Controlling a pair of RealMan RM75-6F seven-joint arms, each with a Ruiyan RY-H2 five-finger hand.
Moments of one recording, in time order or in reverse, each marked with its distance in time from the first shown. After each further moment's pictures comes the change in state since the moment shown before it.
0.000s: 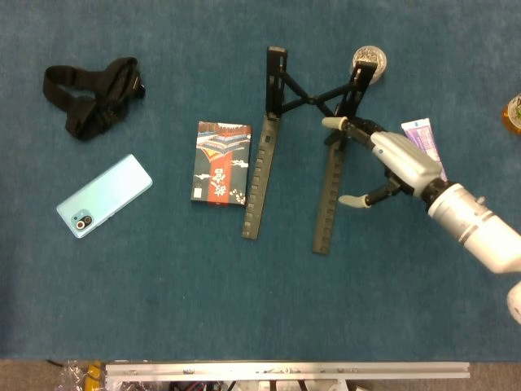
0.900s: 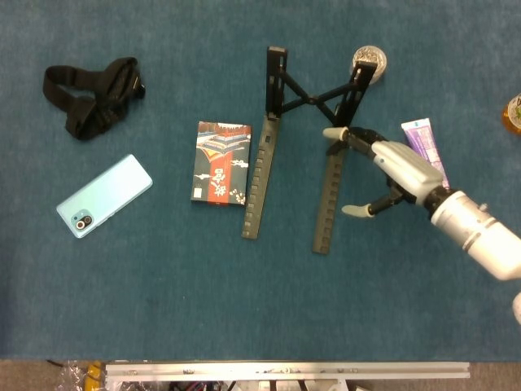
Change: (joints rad) left arm -0.005 0.001 0.001 0.003 -0.004 -0.006 0.002; right arm -0.013 0.019 -0.027 -0.018 -0.036 -0.002 0.010
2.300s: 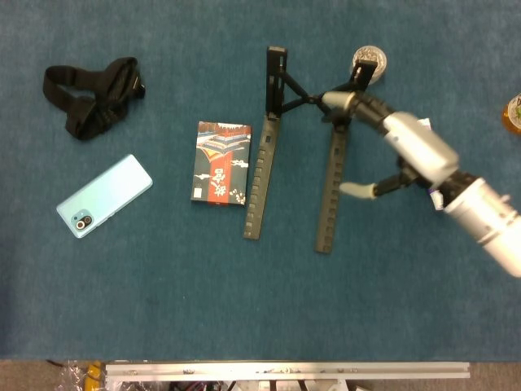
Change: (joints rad) left arm 0.000 0.000 0.003 -0.013 0.004 0.005 0.011; right arm -0.028 0.105 0.072 -0.132 -0.118 0.194 0.083
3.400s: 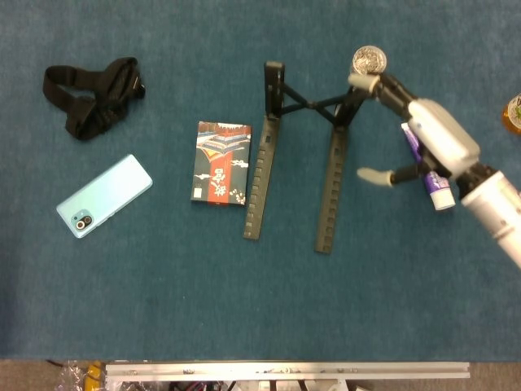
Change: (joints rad) left arm -0.007 -0.005 0.003 -0.007 -0.007 -0.016 0.017; right arm -0.022 0.039 -0.002 -0.014 0.057 0.002 -0.044
